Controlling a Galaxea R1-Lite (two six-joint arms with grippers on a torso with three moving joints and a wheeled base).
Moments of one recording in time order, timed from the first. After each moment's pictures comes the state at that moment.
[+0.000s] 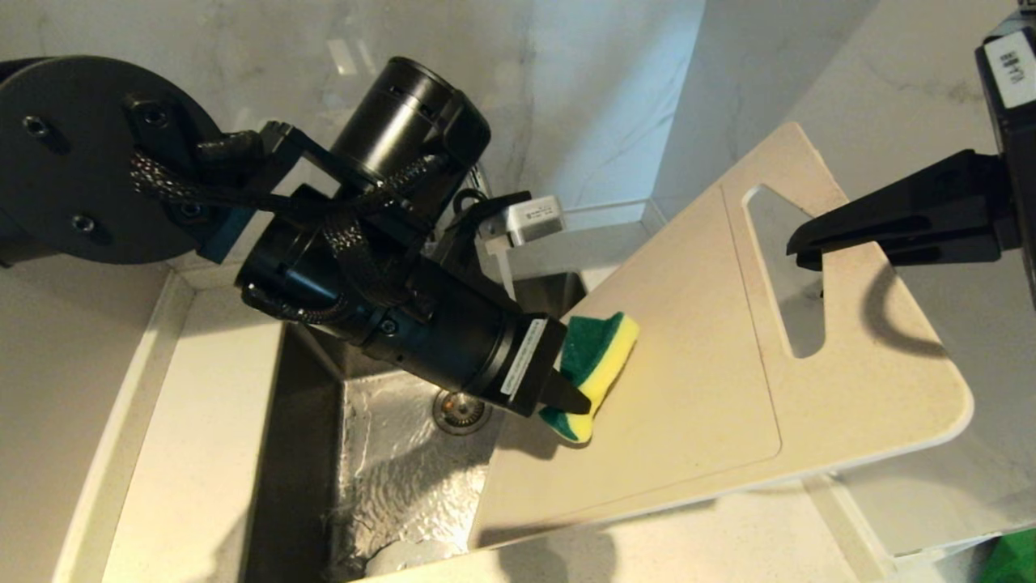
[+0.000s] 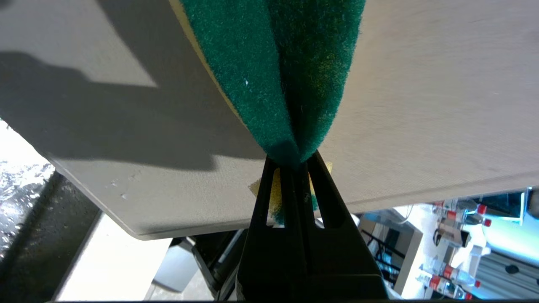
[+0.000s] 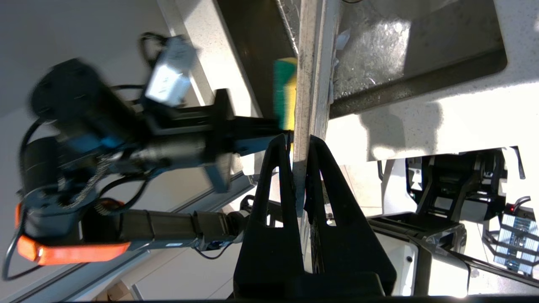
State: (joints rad) left arm -0.90 1.97 -1.98 0.74 -0.35 -0.27; right arm 0.30 1.37 -1.81 0.96 0.43 0.73
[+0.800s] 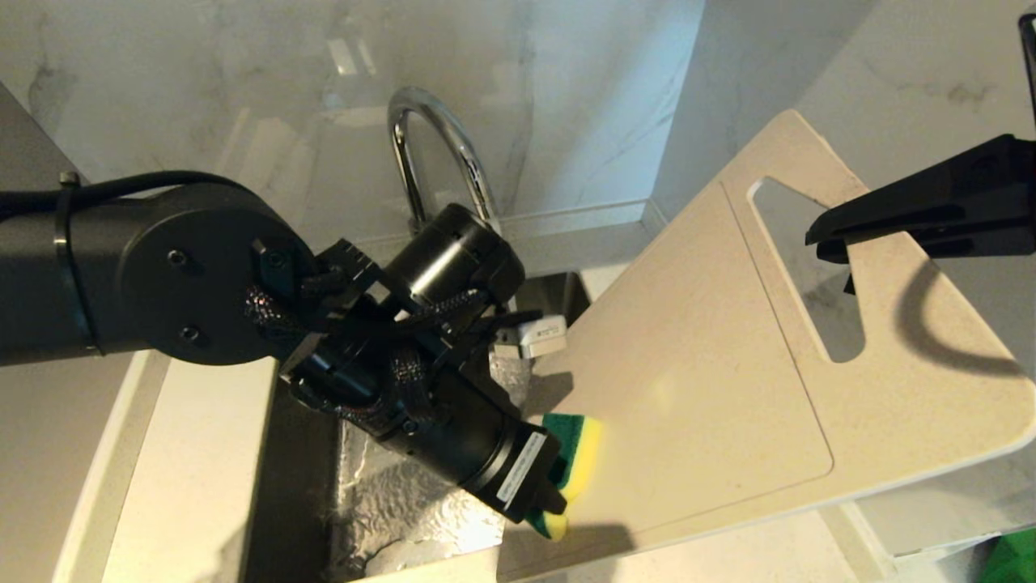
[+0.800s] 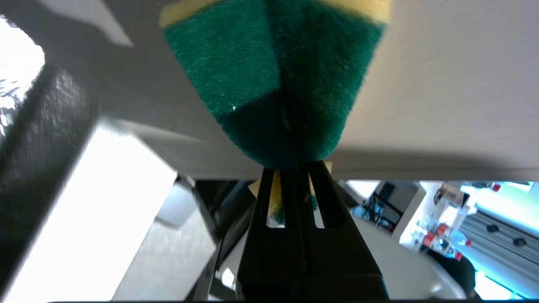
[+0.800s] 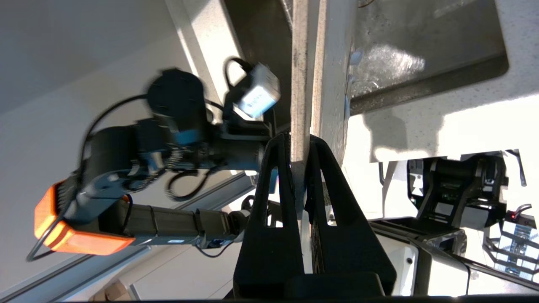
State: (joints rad) left arm -0.92 1.98 -1.74 0.72 -0.34 -0.27; right arm 0.30 1.35 -1.81 0.96 0.43 0.73
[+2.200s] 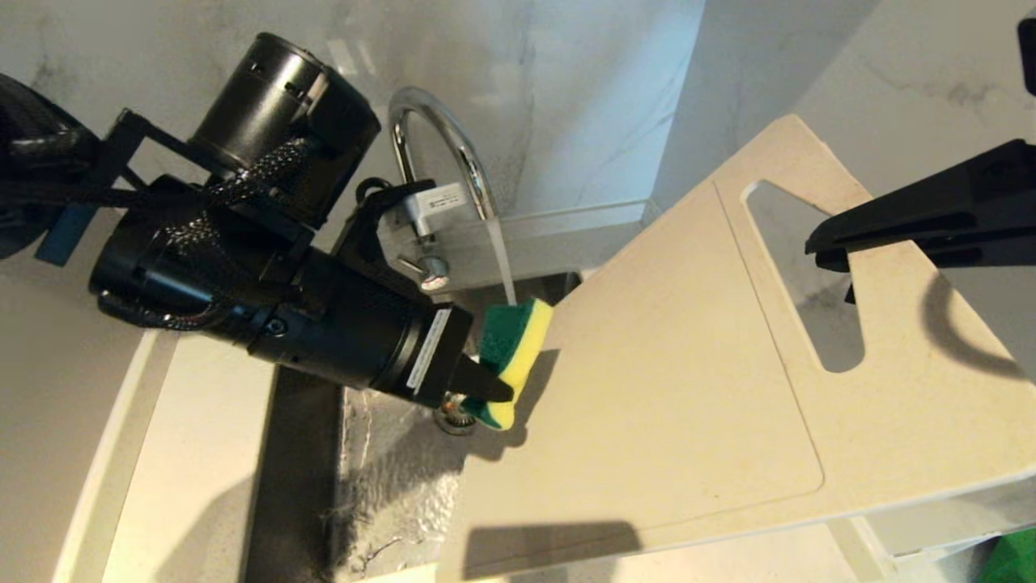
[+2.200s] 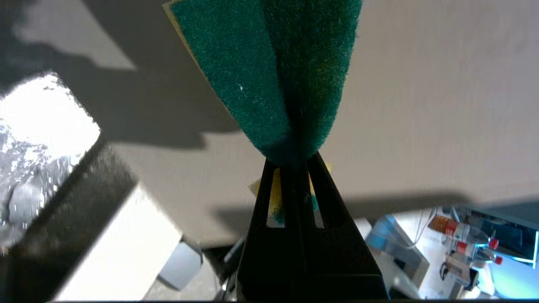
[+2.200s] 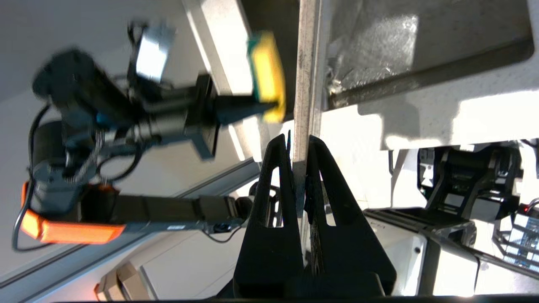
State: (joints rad) left arm -0.84 1.81 -1.76 0.67 -0.27 -0.31; right arm 0.30 1.33 -1.80 0.96 0.48 0.73
